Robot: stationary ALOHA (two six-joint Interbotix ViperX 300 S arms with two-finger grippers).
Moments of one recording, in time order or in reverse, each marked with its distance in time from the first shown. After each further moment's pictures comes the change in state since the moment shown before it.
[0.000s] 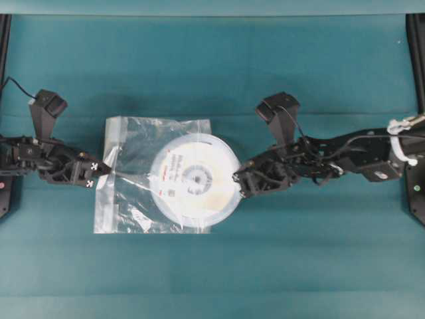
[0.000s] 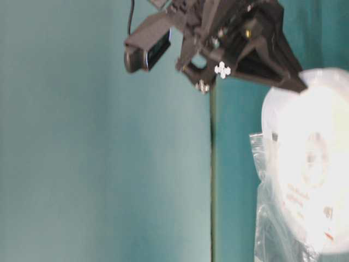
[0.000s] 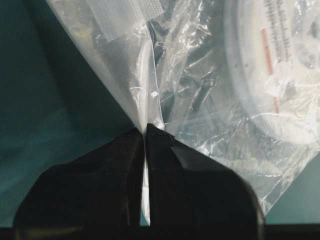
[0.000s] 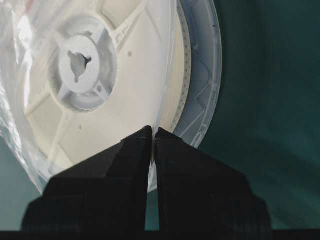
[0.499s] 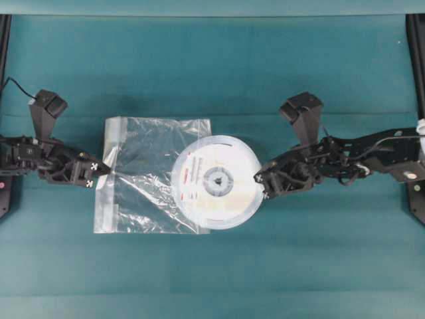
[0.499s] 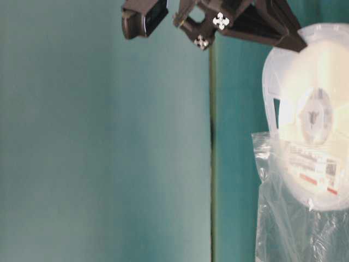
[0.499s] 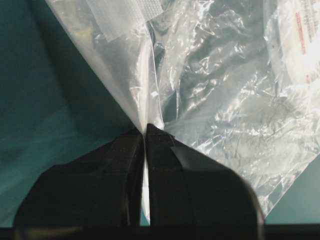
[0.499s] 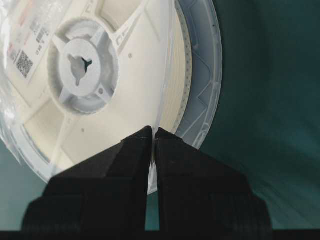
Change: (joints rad) left arm 0.000 0.000 0.000 0.000 0.005 0.002; right arm -0.002 -0.103 0.120 0.000 0.000 0.002
